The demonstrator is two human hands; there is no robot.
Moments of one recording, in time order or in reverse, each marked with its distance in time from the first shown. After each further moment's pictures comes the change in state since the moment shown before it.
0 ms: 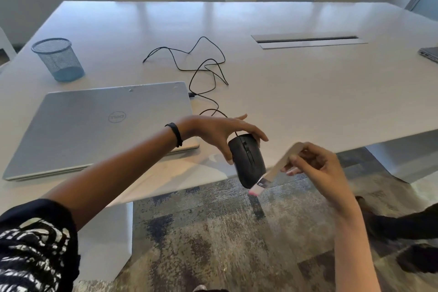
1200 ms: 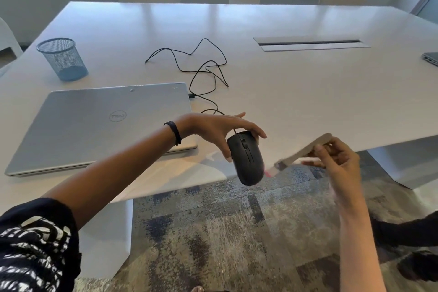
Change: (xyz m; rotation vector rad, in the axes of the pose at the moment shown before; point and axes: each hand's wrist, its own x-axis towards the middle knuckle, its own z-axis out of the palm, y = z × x) left_hand 0.001 0.006 -0.005 -0.008 0.027 -0.026; right_hand 0.008 0.008 -0.029 0.133 0.202 -0.051
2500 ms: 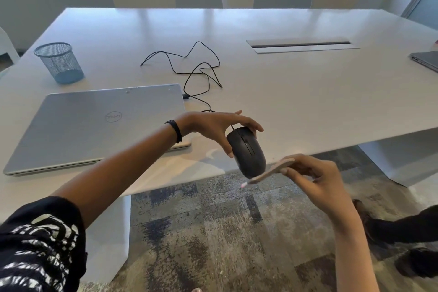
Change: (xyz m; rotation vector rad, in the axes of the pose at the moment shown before) left_hand 0.009 0.014 0.003 -0.029 0.050 -0.044; right_hand -0.037 -0.033 0.015 -0.399 -0.311 -0.250
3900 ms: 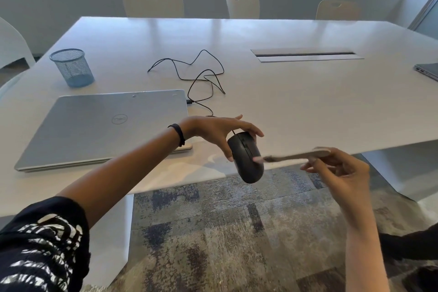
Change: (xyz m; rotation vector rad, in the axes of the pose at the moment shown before) left_hand -0.001 0.011 0.001 0.014 0.011 -0.048; right_hand 0.002 0.010 -0.031 0.166 0.236 0.046
